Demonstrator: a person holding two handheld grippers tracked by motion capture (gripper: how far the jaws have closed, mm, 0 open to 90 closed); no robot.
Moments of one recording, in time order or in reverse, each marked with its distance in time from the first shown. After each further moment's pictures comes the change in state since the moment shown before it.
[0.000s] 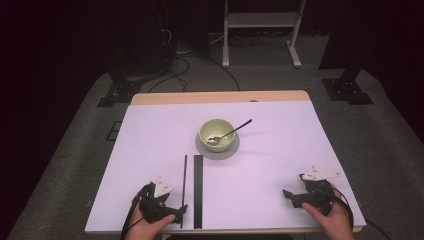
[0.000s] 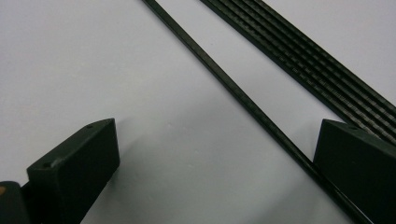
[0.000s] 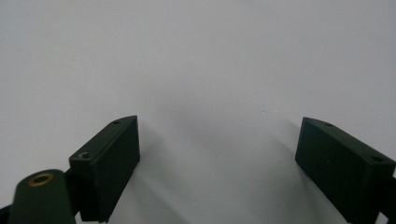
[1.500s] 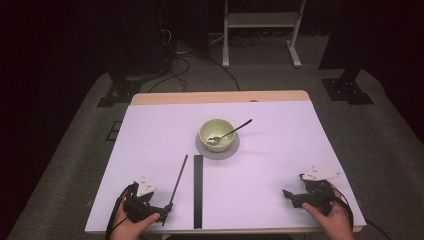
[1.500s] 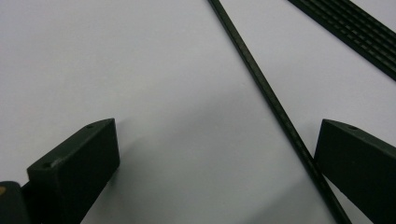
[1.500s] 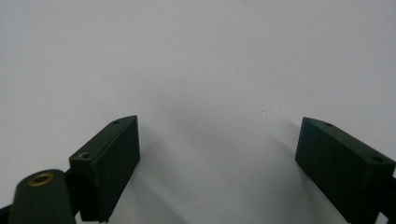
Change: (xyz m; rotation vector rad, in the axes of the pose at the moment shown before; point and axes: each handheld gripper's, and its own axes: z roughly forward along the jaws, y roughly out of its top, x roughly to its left) left arm 0.033 -0.018 -0.017 0.005 0.039 -0.031; right arm 0.000 0.000 0.000 -0.001 0.000 -0.001
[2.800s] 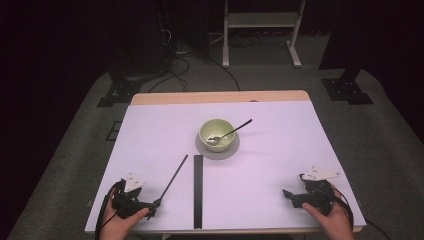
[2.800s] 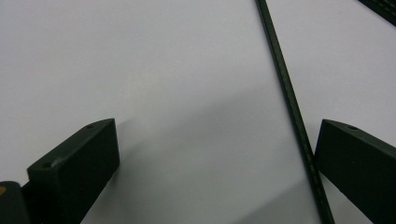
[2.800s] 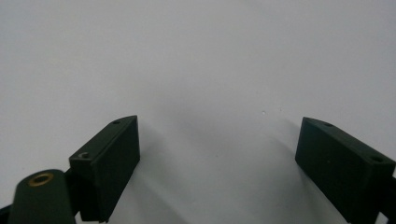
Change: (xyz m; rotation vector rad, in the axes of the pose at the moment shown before) left arm 0.030 -0.008 -0.007 -0.004 0.060 -0.046; right arm 0.000 0.000 0.000 0.001 0.000 -0.001
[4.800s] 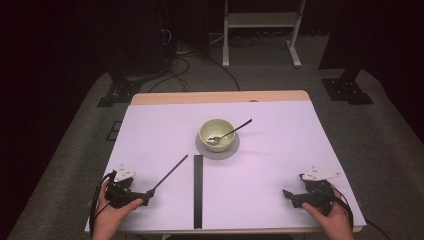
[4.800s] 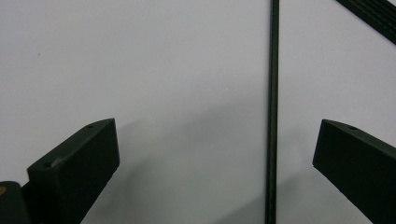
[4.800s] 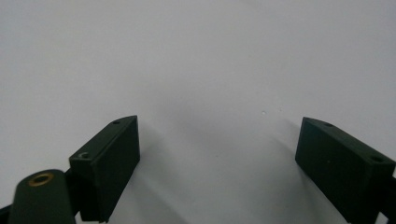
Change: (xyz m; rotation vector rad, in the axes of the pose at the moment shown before) left arm 0.030 0.011 0.001 -0.044 -0.021 -0.047; right arm 0.000 0.000 0.000 -0.001 0.000 0.000
